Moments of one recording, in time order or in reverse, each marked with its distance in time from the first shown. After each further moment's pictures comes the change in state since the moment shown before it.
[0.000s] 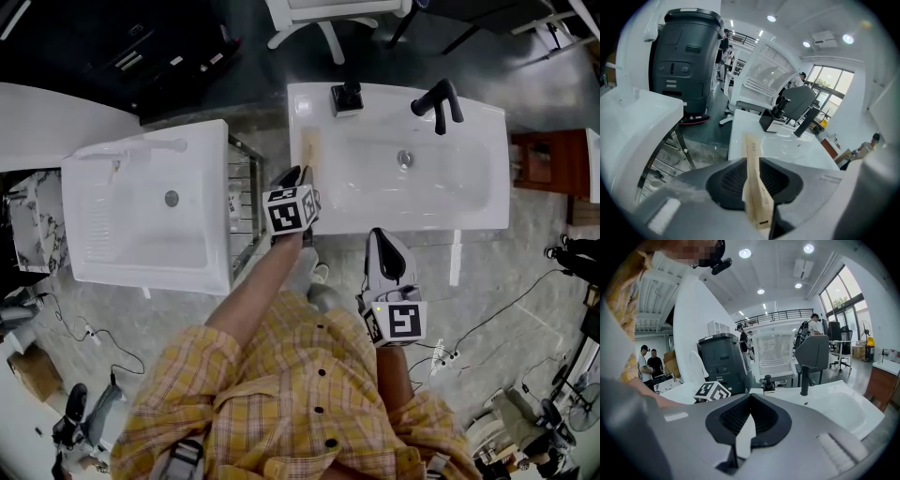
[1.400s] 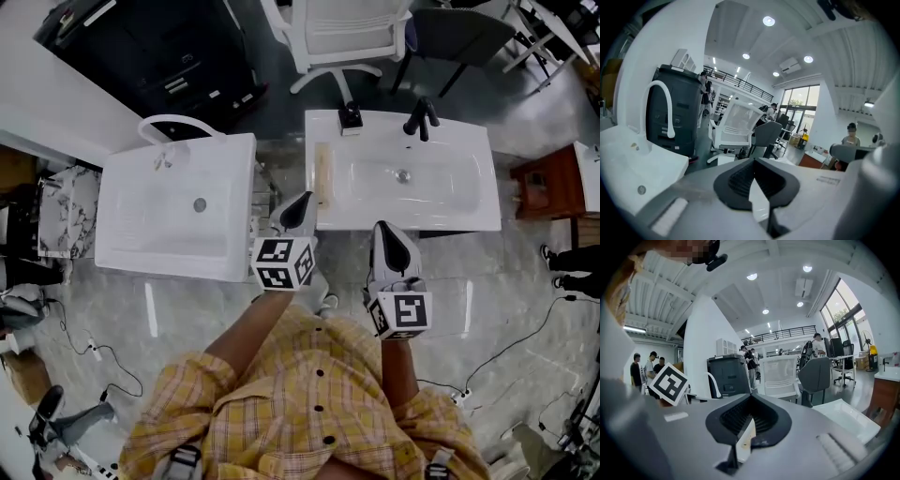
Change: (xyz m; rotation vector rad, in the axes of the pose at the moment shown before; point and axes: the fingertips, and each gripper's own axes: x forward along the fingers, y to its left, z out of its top) left arm -0.225 -0.101 0.038 0.228 -0.408 -0.145; right arm -0.094 0.030 0.055 -0.043 -0.233 0.058
